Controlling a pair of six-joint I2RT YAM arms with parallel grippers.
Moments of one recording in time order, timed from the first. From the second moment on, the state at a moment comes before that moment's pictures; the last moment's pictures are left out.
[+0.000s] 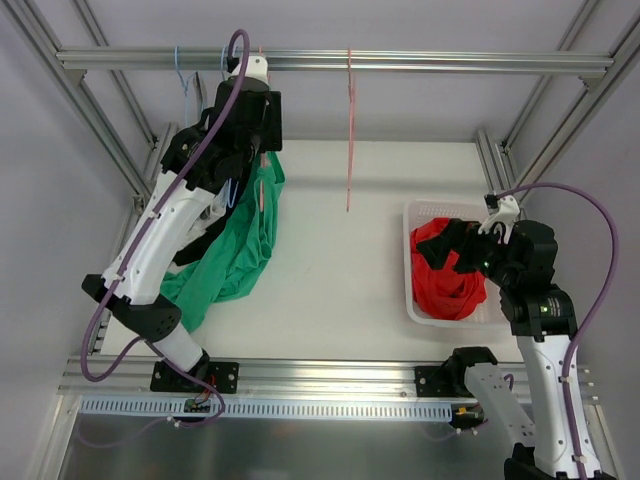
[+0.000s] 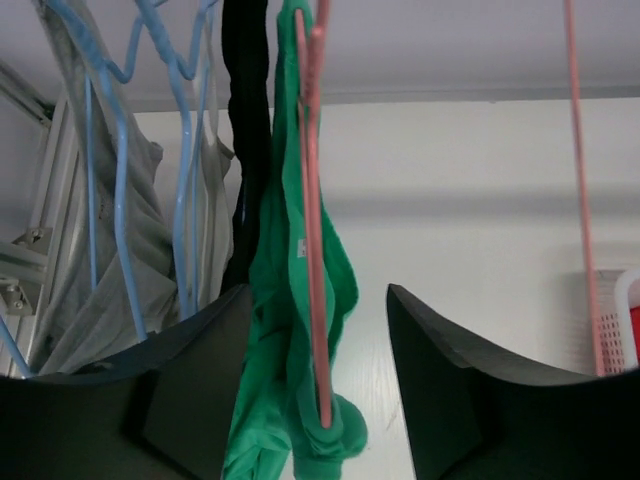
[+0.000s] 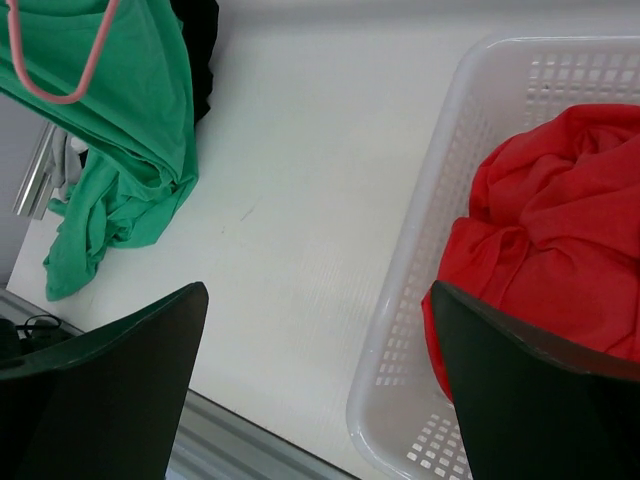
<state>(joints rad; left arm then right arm) -0.63 1.61 2.12 -0.97 -0.54 -0.24 0.08 0.66 0.97 -0.75 -0.39 0.28</state>
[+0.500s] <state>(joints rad) -0.56 1.73 2.16 -0.97 -0.43 -0.23 0.08 0.63 0.96 -0.72 -0.45 0.32</state>
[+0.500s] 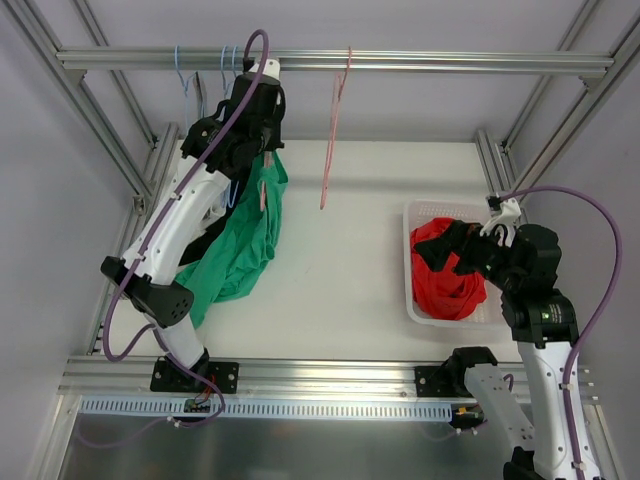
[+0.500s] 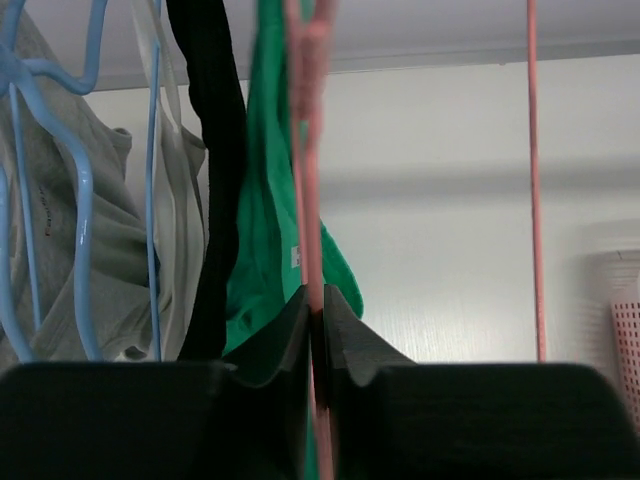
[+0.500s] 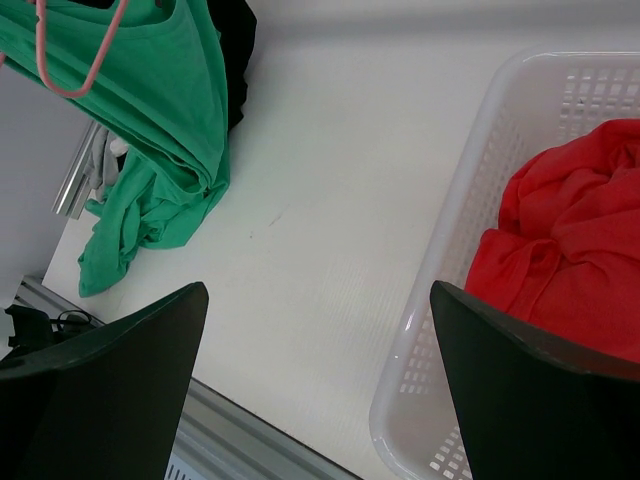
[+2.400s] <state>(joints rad) -0.99 0.62 0.83 -0.69 0.06 -0.66 0.49 0.56 0.57 -0.24 -0.66 0.45</state>
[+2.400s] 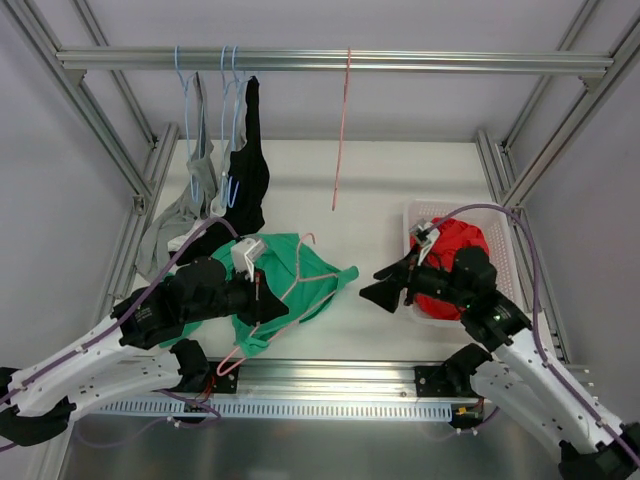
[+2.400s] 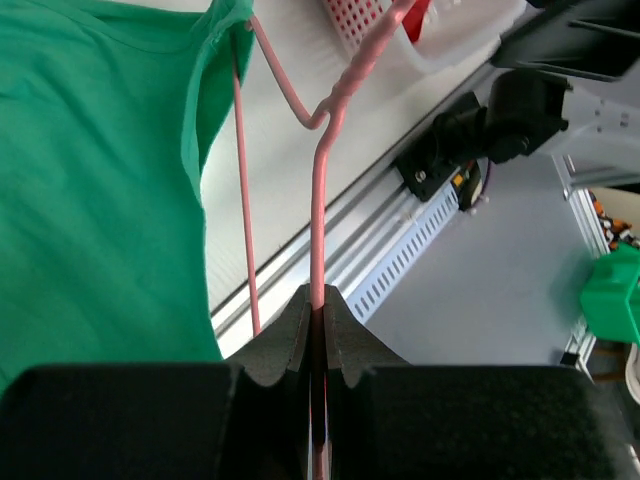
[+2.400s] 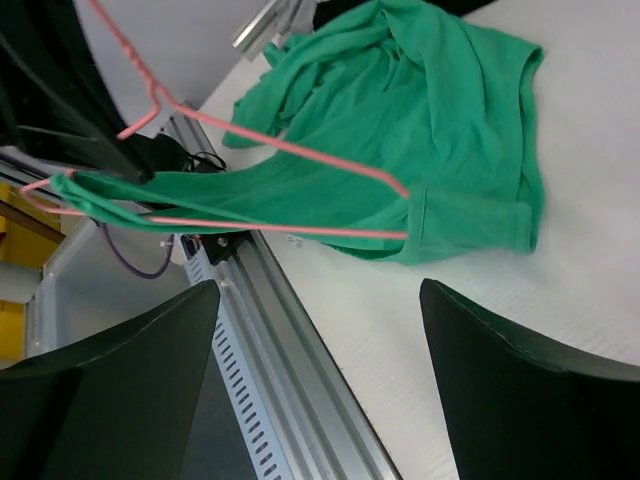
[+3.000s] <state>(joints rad) -1.07 0.65 0.82 -0.59 0.11 -0.70 0.74 0.97 0.53 -0.03 -0.12 0.37</state>
